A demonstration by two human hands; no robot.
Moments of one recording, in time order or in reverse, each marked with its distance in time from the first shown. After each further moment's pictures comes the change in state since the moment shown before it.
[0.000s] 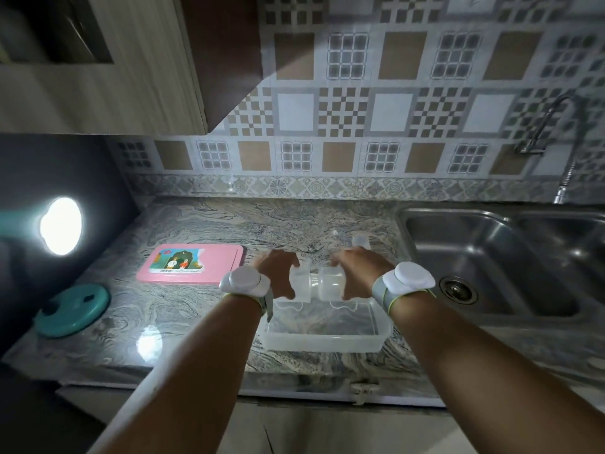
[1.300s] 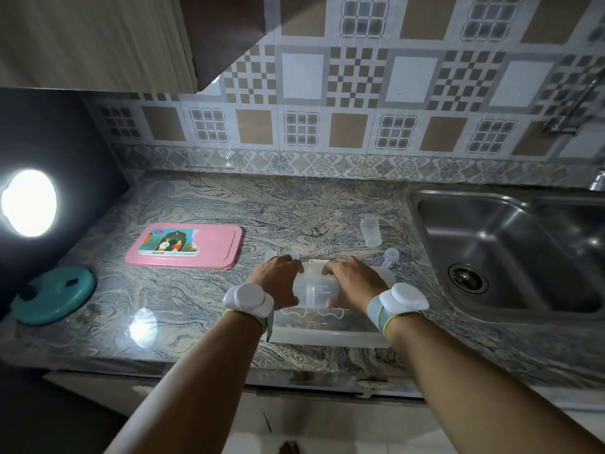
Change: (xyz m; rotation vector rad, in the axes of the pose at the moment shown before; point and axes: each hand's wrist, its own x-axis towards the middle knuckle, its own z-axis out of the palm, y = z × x) left_hand 0.022 -0.026 0.060 0.018 0.003 0.081; right_hand 0.036 -0.004 0.078 0.128 0.029 -0.018
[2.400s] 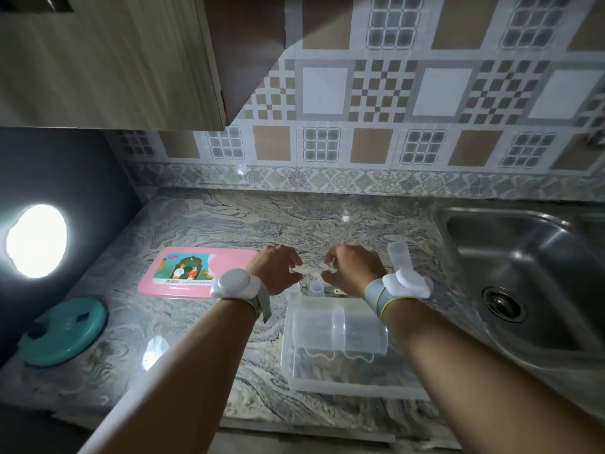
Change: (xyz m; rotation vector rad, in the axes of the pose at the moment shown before) left_hand 0.056 -0.073 -0.053 -0.270 0.137 -0.095; right_hand 0.103 -0.033 -0.032 0.124 0.076 0.186
